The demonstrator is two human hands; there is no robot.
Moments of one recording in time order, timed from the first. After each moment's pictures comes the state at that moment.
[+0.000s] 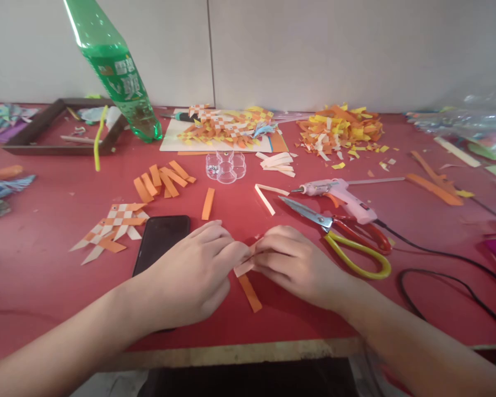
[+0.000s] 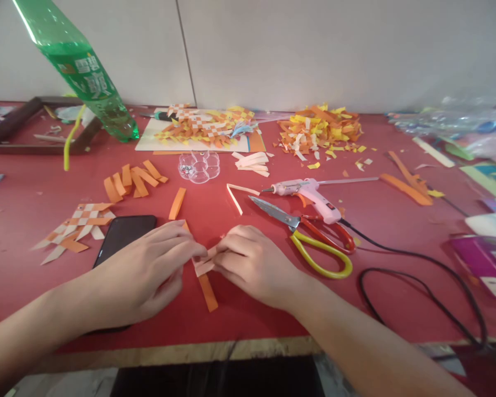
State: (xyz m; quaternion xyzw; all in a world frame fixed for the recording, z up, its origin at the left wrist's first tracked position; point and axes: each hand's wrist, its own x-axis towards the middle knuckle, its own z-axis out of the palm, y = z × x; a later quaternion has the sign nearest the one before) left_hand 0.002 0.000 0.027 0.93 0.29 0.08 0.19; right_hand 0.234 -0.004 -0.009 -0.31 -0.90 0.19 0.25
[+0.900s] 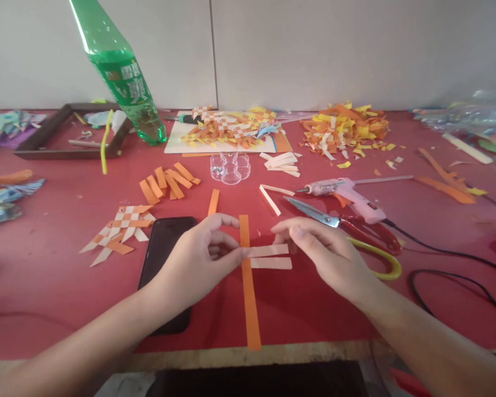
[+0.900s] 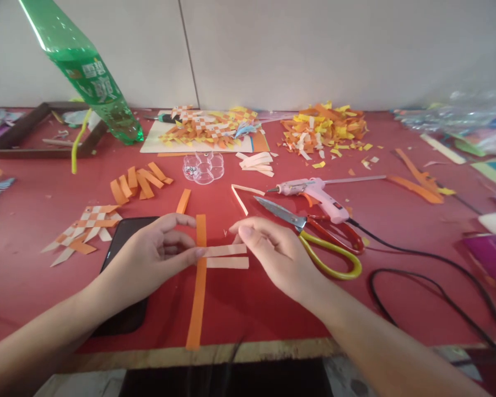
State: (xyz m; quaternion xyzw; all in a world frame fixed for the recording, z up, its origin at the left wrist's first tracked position) left_hand 0.012 0.000 0.019 0.58 0.55 0.25 0.55; right_hand 0.239 -0.008 0.006 -0.54 -0.65 0.42 0.32
